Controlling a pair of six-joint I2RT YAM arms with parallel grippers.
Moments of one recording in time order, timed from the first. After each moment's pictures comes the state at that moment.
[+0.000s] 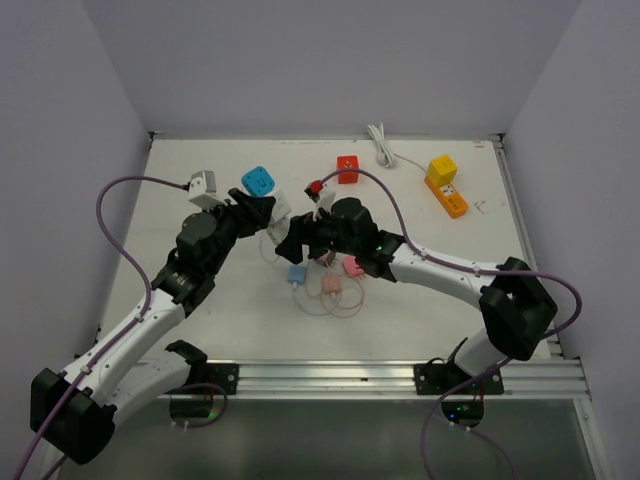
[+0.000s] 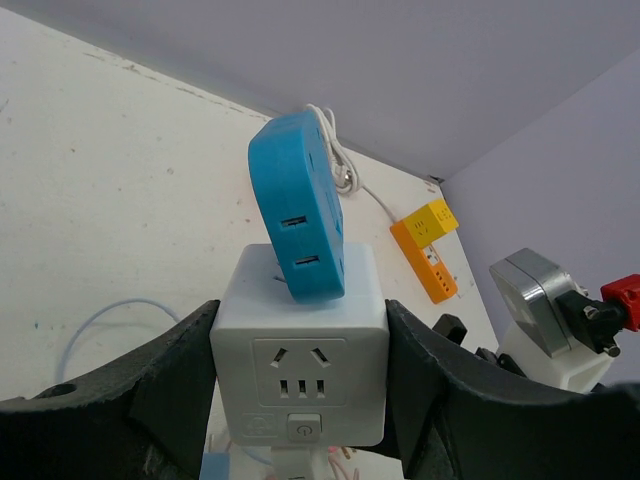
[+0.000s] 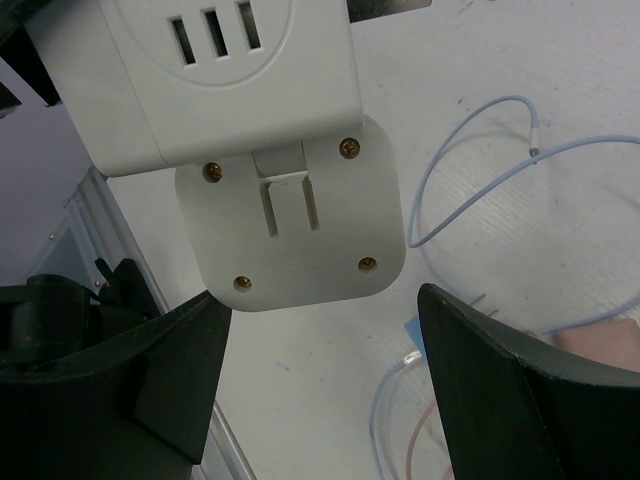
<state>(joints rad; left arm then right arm) -0.49 0.90 0.67 0.14 -0.19 -0.70 0.85 1.55 1.02 0.16 -0.20 0.49</state>
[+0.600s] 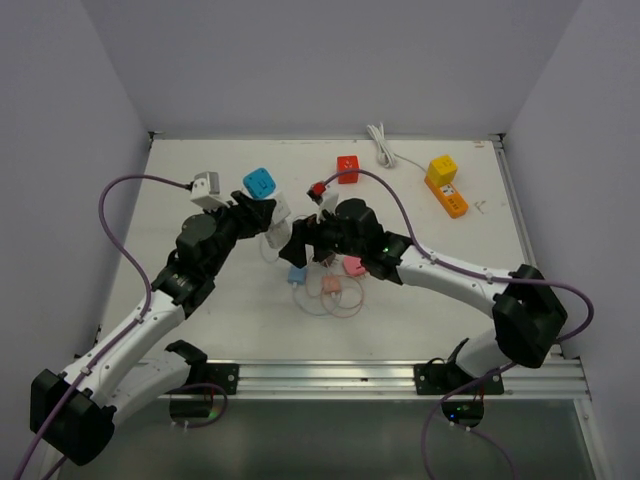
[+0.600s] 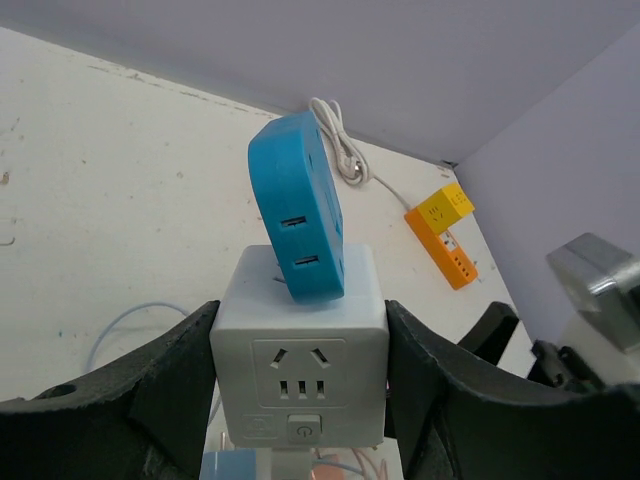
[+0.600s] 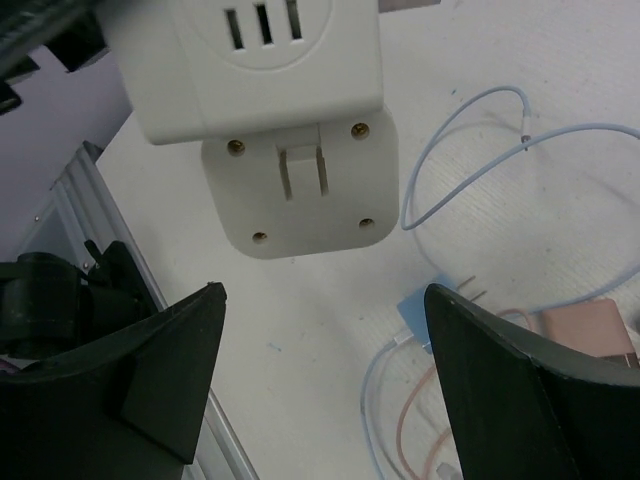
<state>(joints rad) -0.49 0.90 0.66 0.15 -0.18 -0.65 0.86 1.51 1.01 0.11 -0.19 0.45</state>
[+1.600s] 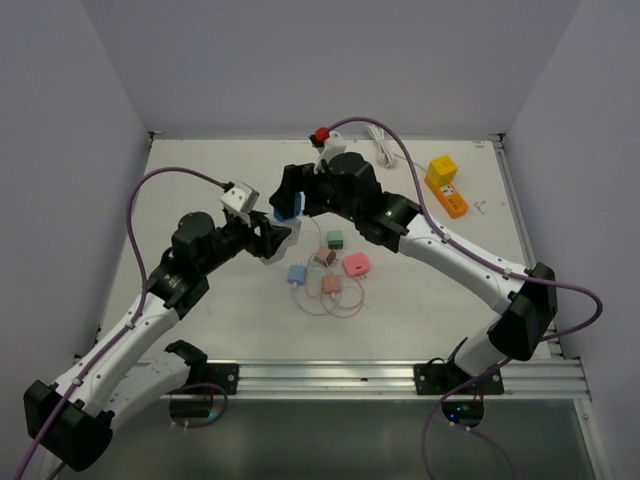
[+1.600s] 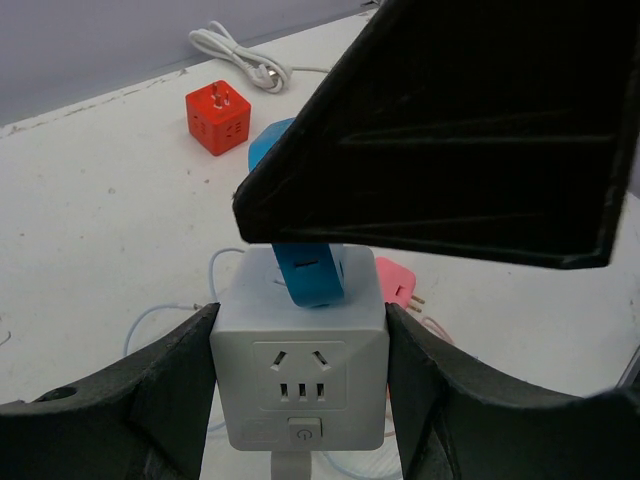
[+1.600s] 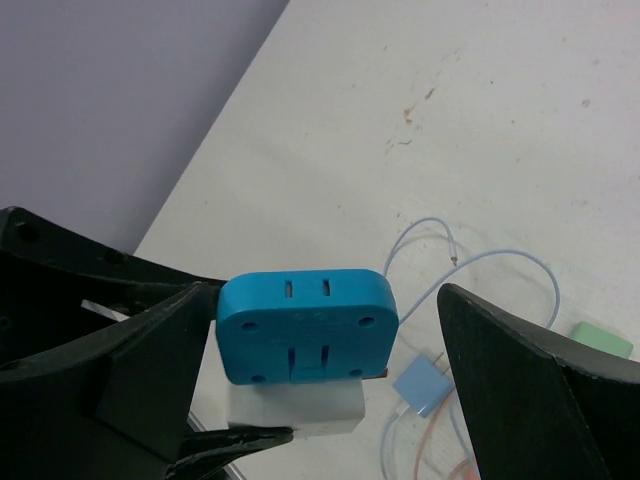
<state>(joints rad) -0.49 0.86 0.72 -0.03 0.24 -0.14 0.86 1.55 1.48 -0.24 0.06 0.49</state>
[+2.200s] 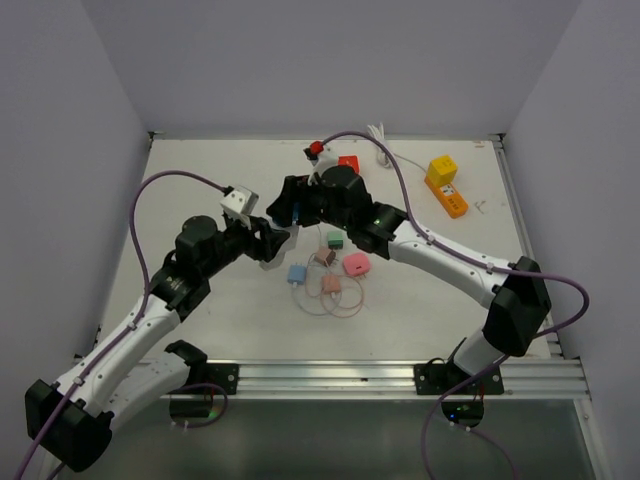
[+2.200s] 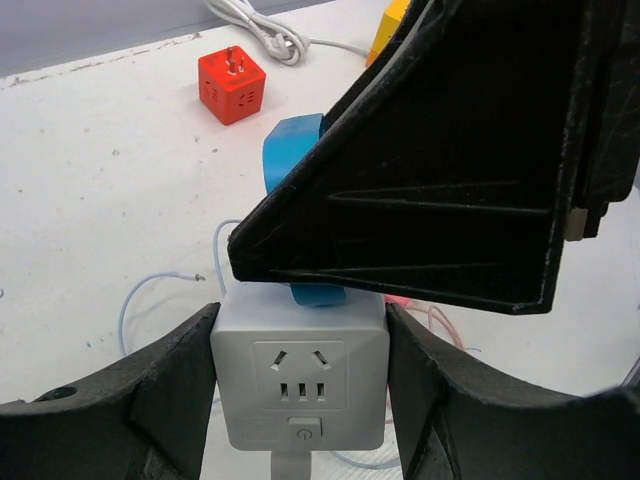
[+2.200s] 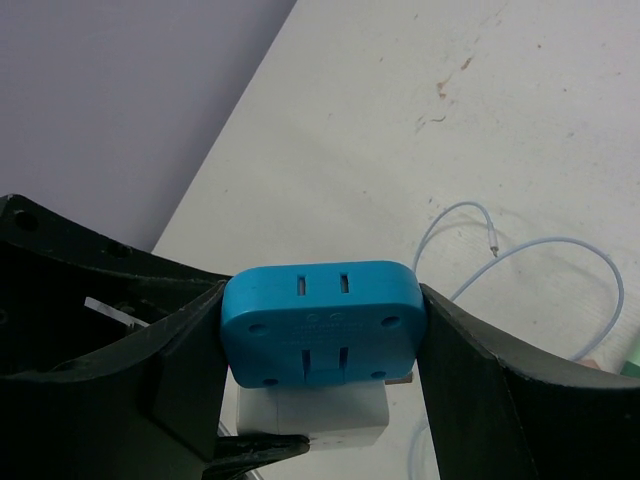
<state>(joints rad) -0.49 0.85 0.69 -0.04 0.19 -0.18 0.86 1.59 1.37 -0.11 0.01 0.57</state>
